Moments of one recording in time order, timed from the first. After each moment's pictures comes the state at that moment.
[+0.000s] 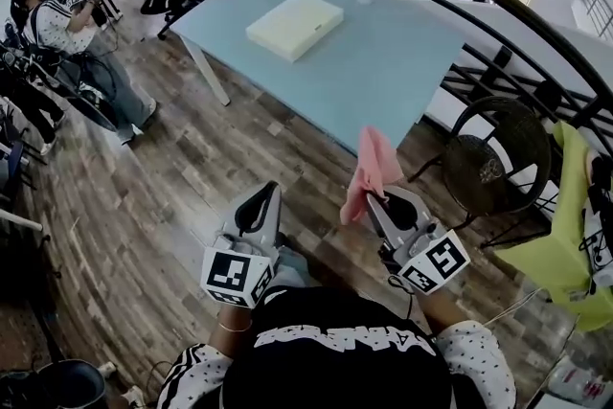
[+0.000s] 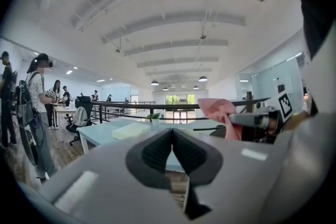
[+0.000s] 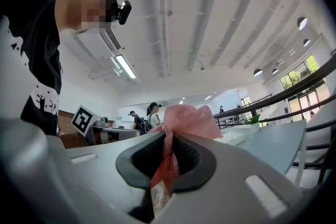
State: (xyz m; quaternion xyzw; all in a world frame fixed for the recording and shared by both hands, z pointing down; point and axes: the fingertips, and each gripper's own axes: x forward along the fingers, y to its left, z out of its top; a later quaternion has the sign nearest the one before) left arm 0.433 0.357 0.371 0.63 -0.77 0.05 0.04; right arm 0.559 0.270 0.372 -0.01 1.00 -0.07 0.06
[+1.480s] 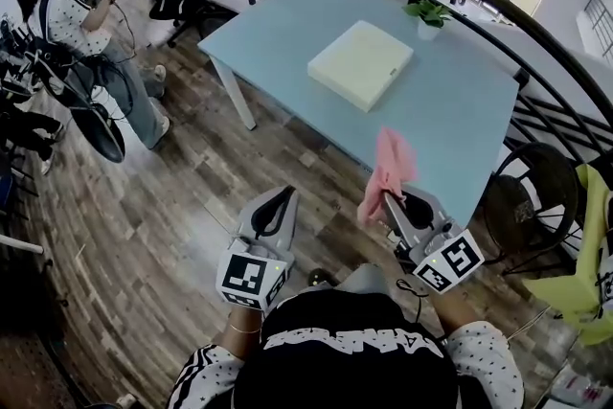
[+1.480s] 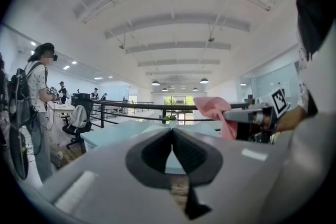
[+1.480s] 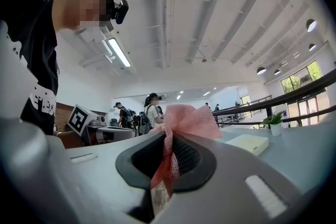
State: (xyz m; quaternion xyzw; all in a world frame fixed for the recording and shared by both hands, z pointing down) left arm 0.109 0.344 0.376 0.65 -0.76 0.04 0.04; right arm 0.232 0.249 0.365 -0.03 1.00 -0.05 0.02
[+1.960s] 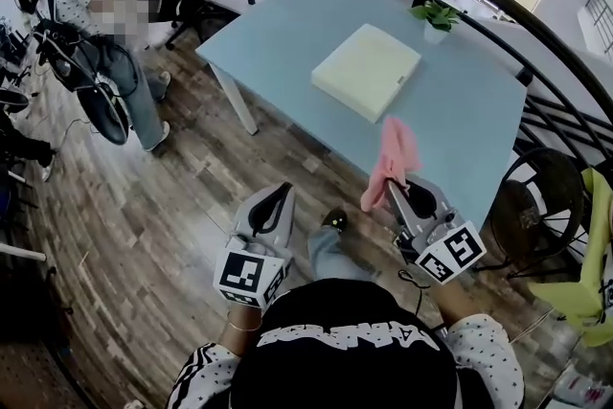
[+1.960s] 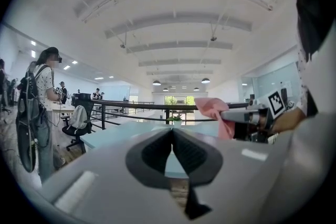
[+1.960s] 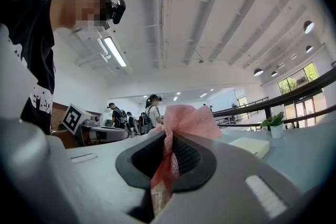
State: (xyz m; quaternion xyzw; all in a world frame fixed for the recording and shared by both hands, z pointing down) left arm 0.043 0.307 0.381 0.65 -0.76 0.04 0.04; right arm 0.168 0.195 0.373 -0.05 1.00 -0.05 0.03
